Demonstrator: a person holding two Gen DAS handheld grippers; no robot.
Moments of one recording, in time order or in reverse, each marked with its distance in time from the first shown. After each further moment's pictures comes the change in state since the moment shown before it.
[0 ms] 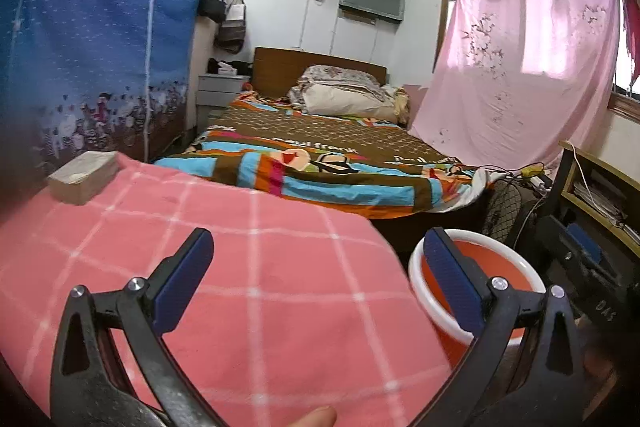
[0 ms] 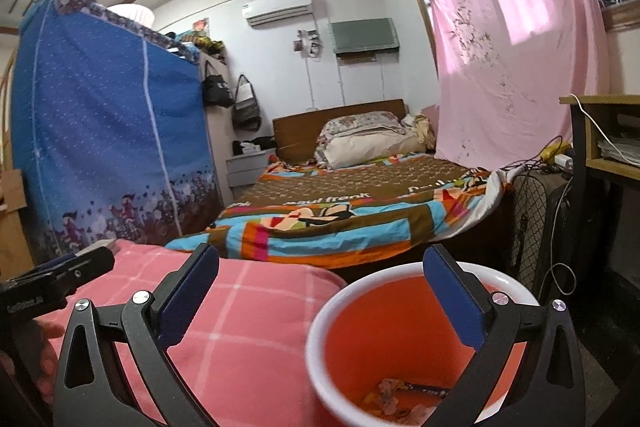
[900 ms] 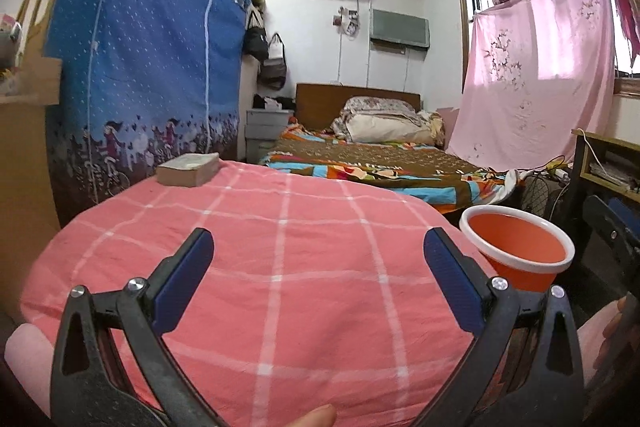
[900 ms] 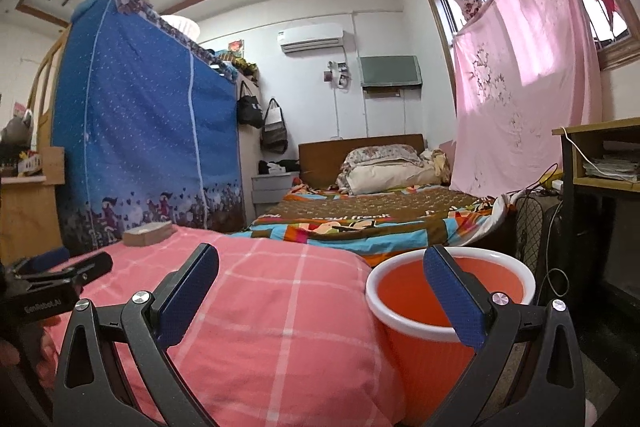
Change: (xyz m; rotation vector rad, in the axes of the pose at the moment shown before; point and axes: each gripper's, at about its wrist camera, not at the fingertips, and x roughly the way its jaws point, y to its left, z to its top) left arm -0.116 0.060 -0.078 0.054 -0.153 0.149; right arm -0.113 0.064 -0.060 -0.088 -0.118 0.046
